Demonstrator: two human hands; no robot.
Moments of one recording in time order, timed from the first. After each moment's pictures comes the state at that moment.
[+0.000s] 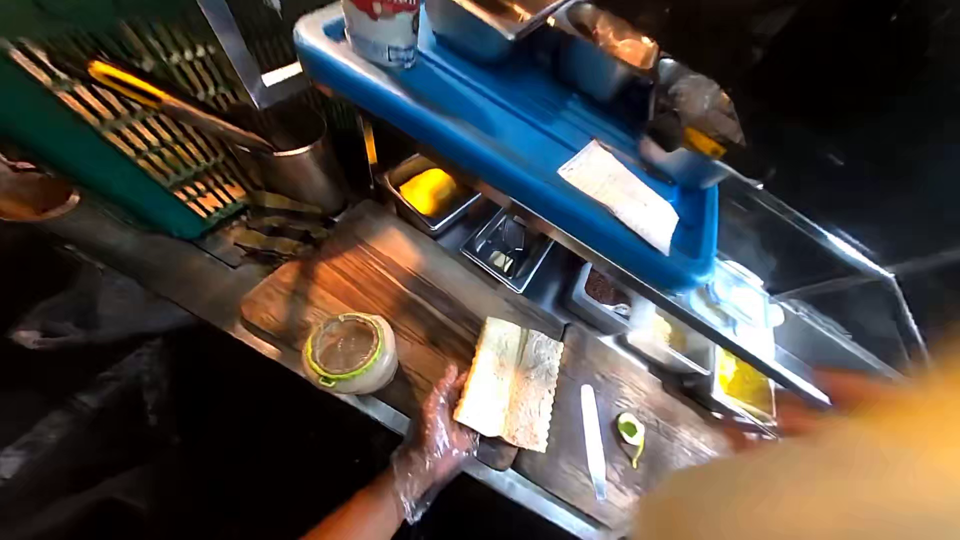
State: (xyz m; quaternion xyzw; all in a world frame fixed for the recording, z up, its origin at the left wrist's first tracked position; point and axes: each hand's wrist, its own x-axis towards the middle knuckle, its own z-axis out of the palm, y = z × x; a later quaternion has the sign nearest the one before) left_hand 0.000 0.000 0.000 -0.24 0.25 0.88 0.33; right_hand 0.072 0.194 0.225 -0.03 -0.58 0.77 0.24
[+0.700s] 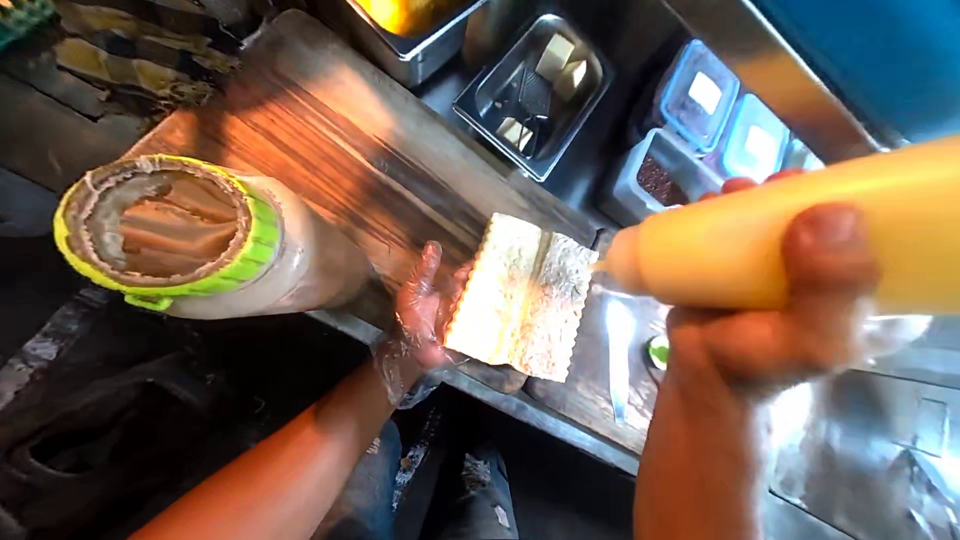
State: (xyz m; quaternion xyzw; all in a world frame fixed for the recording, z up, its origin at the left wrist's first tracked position) left_hand -0.025 -0.009 -0.054 -0.13 0.11 0.90 0.41; right_hand -0.017 0.214 0.103 -0.06 -0.61 0.68 0.41
